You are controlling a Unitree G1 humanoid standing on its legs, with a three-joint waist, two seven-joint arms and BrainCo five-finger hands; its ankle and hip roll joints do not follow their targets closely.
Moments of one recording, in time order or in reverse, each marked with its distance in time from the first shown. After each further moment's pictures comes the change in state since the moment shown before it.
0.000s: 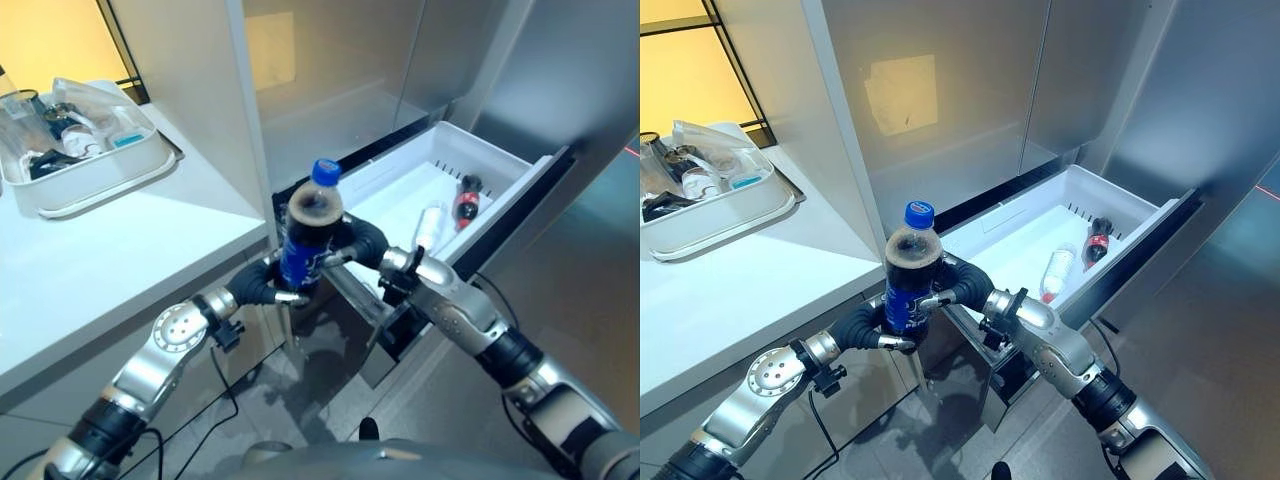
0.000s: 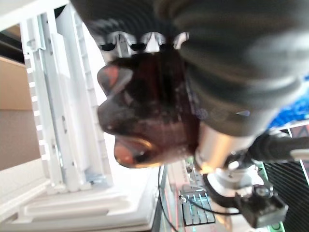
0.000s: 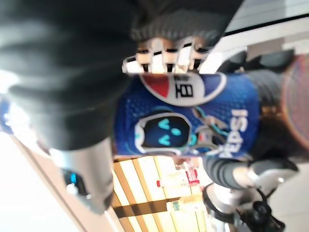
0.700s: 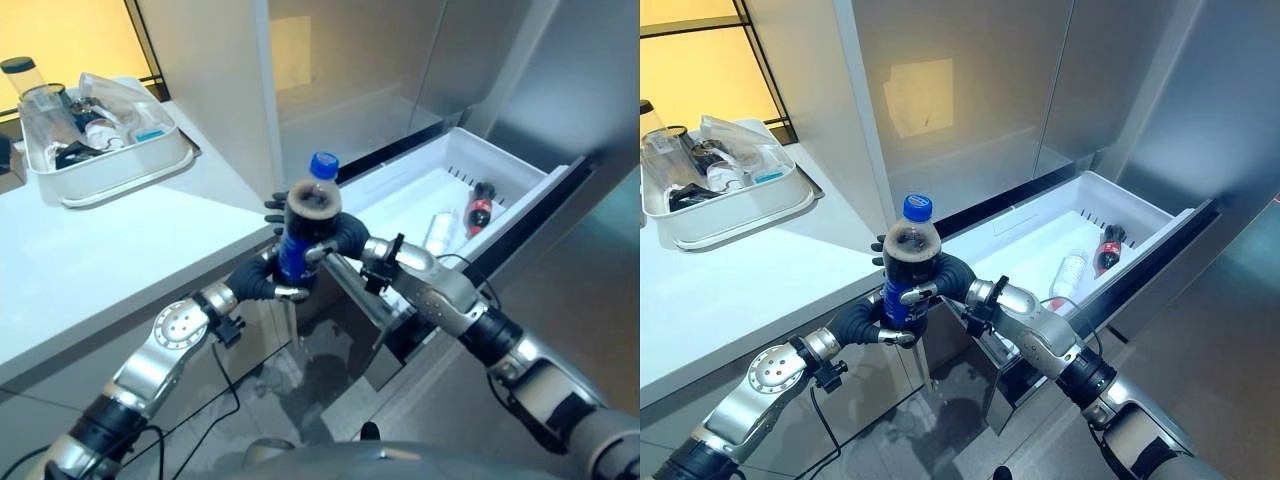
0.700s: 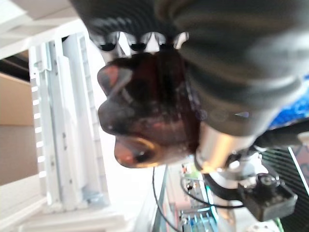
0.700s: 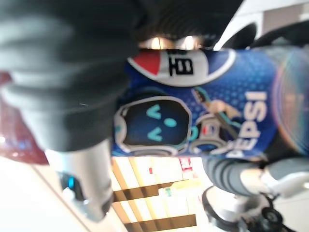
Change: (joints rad) left arm -0.027 -0.001 0.000 0.002 -0.010 0.004 0.043; right arm -0.166 0.063 0.062 0.114 0.032 0.014 -0.034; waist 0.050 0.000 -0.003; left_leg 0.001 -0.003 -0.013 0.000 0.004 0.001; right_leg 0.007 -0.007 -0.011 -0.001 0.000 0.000
